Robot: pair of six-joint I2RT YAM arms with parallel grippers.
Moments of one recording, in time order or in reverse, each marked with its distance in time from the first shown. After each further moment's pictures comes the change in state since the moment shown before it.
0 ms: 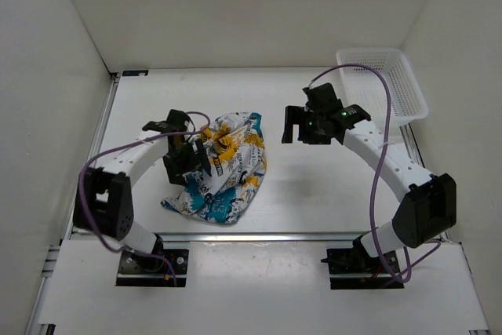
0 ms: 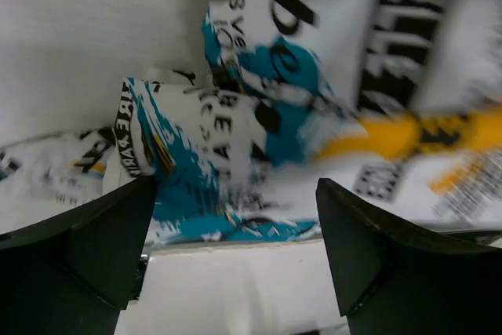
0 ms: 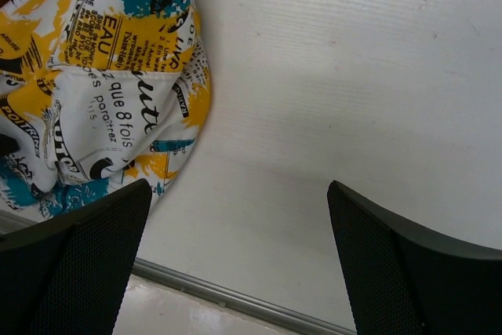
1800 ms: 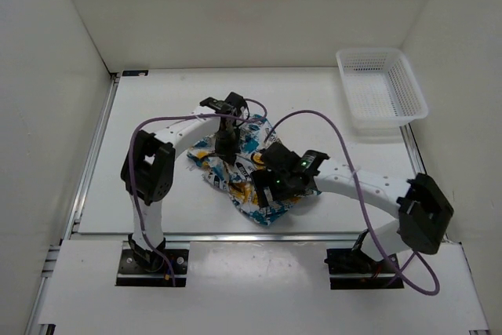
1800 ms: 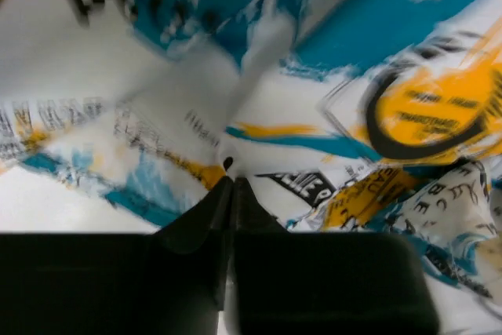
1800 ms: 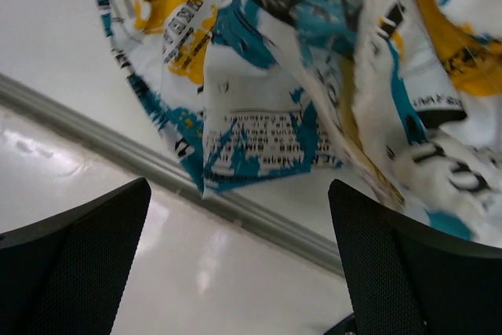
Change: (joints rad) left arm -0.327 0.450 0.459 -0.084 -0.099 0.096; right arm 0.463 -0.072 -0.291 0.009 0.035 0.124
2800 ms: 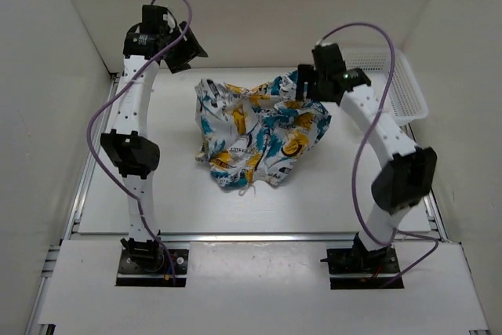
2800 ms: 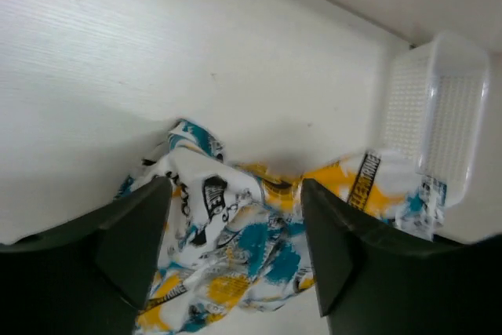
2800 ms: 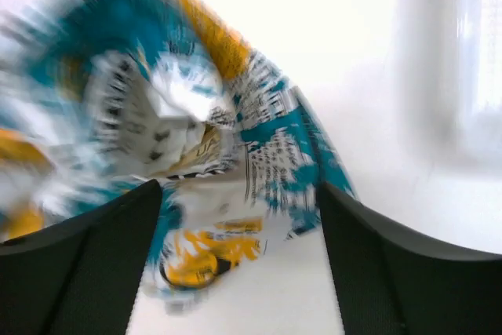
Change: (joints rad) left arm 0.420 0.230 1.062 -0.090 0.151 -0.076; right arm -0.510 0.222 0.595 -0.076 0.256 -0.211
